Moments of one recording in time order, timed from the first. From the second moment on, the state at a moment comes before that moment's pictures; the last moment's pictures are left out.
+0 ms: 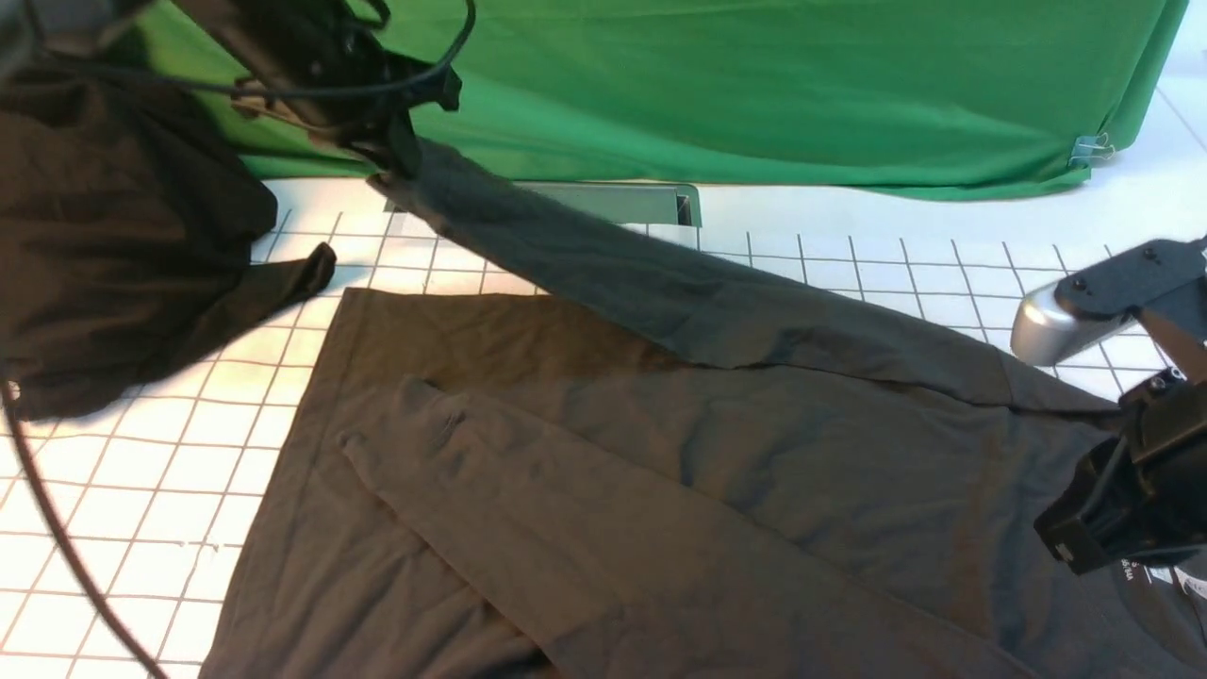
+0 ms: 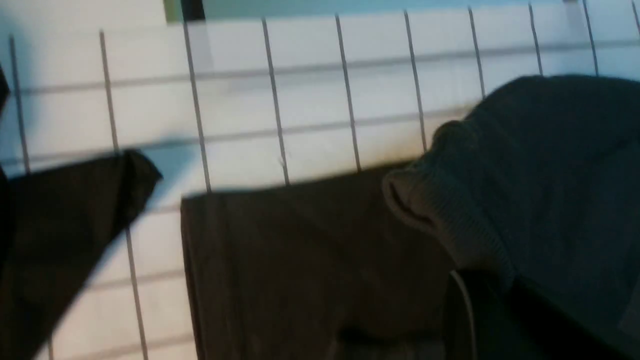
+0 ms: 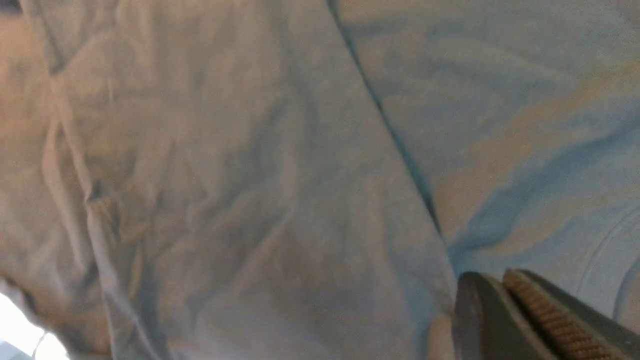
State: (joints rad) right arm 0.32 1.22 -0.95 0.19 1.00 -0.23; left arm -0.16 2.00 -1.98 -0.16 1.11 0.01
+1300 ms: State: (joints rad) right arm 0.32 1.22 -0.95 0.19 0.96 -0.25; left arm -0.34 1.45 -0.95 0.05 1.03 -0.26
